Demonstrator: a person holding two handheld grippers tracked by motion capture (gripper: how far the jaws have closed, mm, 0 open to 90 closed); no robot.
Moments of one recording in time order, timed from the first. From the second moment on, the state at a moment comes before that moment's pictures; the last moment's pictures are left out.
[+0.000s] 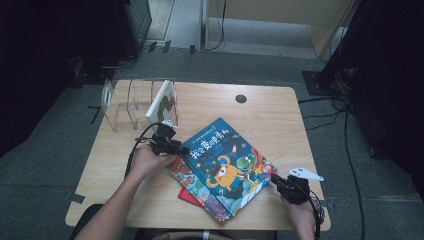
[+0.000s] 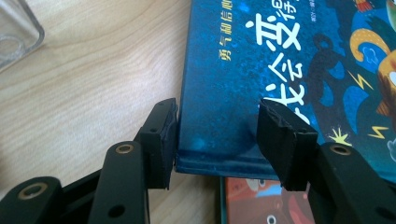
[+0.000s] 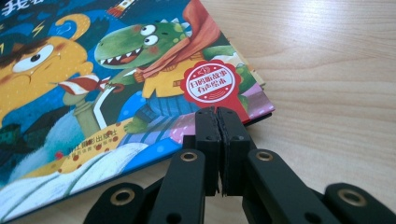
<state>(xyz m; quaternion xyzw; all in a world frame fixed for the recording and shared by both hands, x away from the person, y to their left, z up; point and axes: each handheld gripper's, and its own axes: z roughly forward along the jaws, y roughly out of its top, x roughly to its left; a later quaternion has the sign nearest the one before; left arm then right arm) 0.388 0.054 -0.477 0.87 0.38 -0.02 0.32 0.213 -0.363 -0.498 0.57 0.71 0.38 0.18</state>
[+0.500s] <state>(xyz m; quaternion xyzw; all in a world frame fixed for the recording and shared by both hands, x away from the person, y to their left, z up) 0.373 0.063 -0.476 0.86 0.40 -0.03 0.32 0.245 -0.372 -0.500 0.55 0.72 0.39 0.17</state>
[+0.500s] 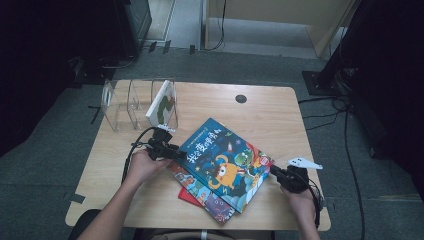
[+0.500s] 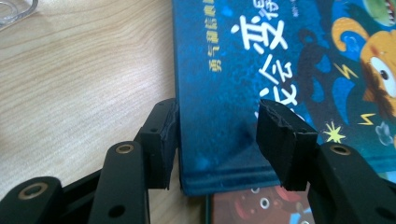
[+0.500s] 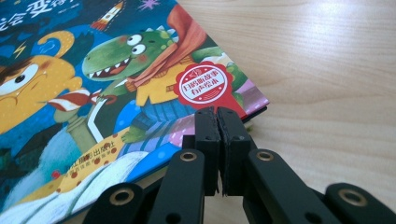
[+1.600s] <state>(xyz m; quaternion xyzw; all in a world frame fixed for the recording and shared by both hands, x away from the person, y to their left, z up) 0.366 0.076 -0.480 0.85 0.42 -0.03 0.32 0.284 -0.357 -0.502 0.52 0.74 0.40 0.16</state>
